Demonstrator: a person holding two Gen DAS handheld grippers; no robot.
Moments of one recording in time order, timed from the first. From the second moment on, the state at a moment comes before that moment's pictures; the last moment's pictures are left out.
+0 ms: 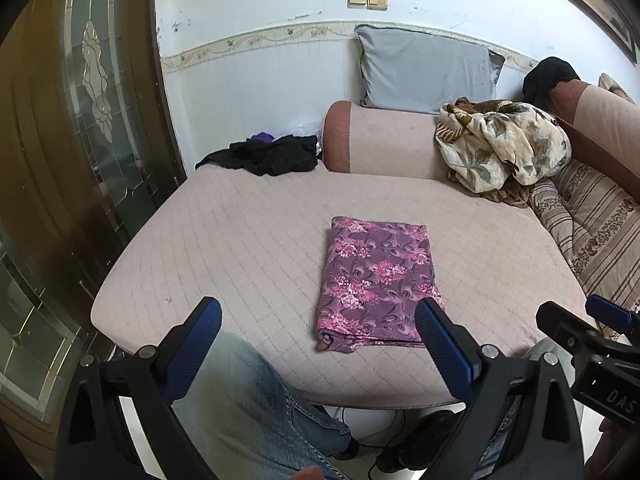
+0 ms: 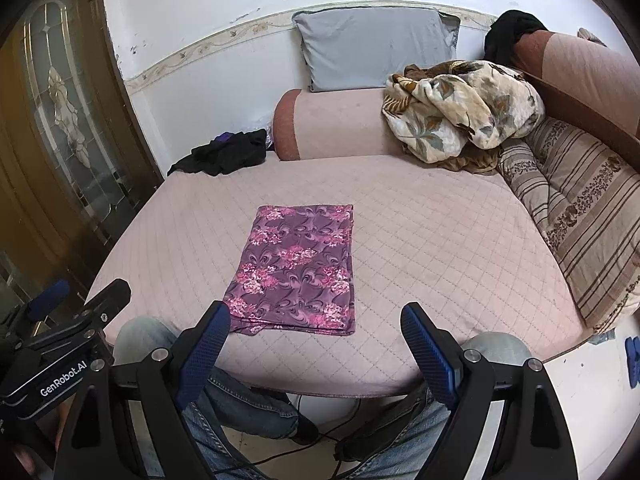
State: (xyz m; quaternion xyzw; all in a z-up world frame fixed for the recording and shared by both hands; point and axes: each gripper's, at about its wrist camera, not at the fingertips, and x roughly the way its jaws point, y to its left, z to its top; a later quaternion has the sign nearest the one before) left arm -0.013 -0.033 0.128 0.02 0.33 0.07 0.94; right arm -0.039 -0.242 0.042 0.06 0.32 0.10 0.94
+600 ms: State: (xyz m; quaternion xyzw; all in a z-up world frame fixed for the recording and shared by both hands) left arm -0.006 -0.032 0.129 0.02 0.33 0.07 0.94; right arm -0.034 -0.238 0.042 0.06 0.33 0.10 0.94
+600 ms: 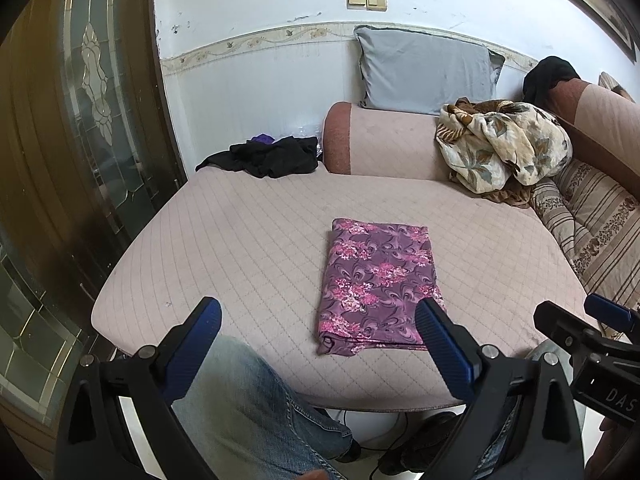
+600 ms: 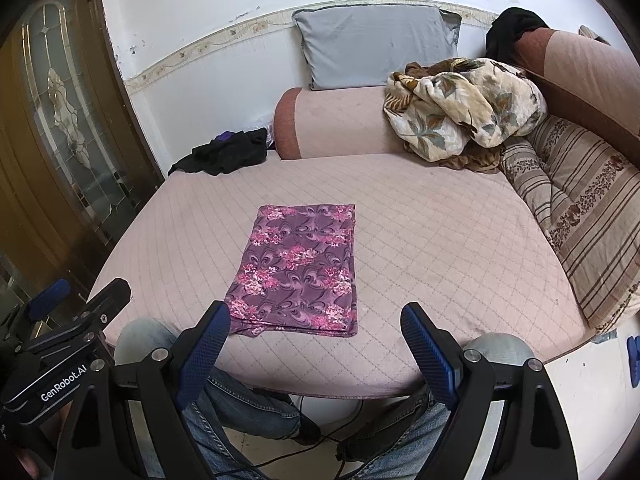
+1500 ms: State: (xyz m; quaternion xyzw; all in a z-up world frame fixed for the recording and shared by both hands) left arm -0.002 -0.034 0.119 0.02 0.34 0.09 0.94; right arm -0.023 -0.234 0.036 0.05 0.34 0.11 0.93
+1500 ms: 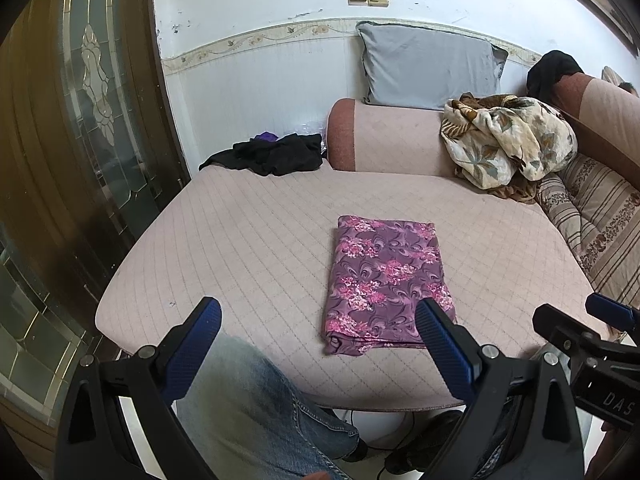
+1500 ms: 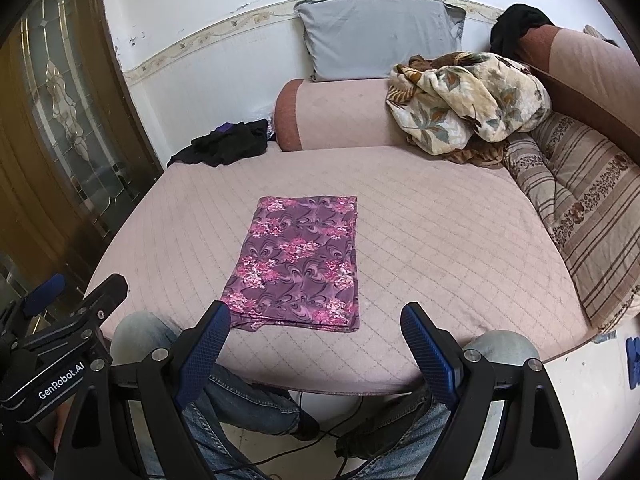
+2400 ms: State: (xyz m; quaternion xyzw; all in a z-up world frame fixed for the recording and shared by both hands) left arm -0.004 -0.034 0.114 0.01 0.35 0.09 0.93; right arm -0.018 -0.240 0.035 0.06 0.34 0.11 0.93
